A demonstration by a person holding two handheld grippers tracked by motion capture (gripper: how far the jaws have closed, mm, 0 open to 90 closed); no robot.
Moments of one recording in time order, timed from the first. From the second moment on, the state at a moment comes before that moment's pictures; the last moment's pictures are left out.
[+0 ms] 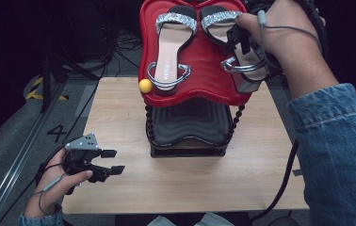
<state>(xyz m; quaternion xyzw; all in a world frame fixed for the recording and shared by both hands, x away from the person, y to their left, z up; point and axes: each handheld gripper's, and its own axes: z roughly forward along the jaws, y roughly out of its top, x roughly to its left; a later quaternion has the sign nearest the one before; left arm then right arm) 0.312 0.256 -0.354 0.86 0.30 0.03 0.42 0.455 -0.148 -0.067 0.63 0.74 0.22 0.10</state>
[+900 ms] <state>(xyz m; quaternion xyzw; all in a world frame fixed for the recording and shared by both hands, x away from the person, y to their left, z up) 0.314 0.256 -0.355 0.86 0.30 0.02 0.41 0.483 -0.137 -0.093 0.64 0.73 0.23 0.12</state>
